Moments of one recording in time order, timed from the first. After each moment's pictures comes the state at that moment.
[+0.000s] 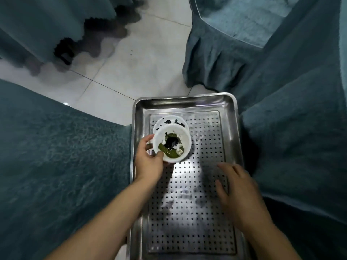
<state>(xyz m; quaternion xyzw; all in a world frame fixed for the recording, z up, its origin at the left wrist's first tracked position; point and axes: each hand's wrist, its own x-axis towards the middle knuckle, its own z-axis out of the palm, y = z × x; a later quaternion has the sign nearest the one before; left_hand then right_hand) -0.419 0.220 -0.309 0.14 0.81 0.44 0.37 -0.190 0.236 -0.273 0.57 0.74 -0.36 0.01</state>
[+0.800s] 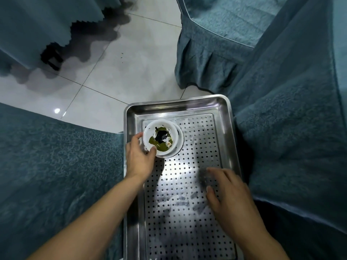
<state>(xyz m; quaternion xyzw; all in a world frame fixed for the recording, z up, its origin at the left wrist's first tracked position) -0.450 0.246 -0.335 0.28 0.86 0.28 0.33 -0.199 0.237 -0.273 0.57 0.73 -0.38 -0.01</state>
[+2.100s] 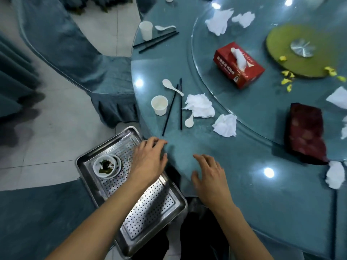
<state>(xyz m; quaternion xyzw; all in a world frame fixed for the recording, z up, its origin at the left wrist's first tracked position) -0.203 0.223 0.009 0.80 0.56 0.01 0.22 -0.024 0.116 -0.007 0.78 0.56 -0.22 -0.16</state>
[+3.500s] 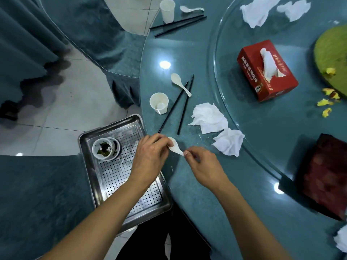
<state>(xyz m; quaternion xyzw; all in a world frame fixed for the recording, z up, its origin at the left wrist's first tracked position) -0.127 0.245 -0.012 0.75 0.61 0.20 0.18 0.063 0.229 -0.029 0.66 0.60 -0.43 -0.15</state>
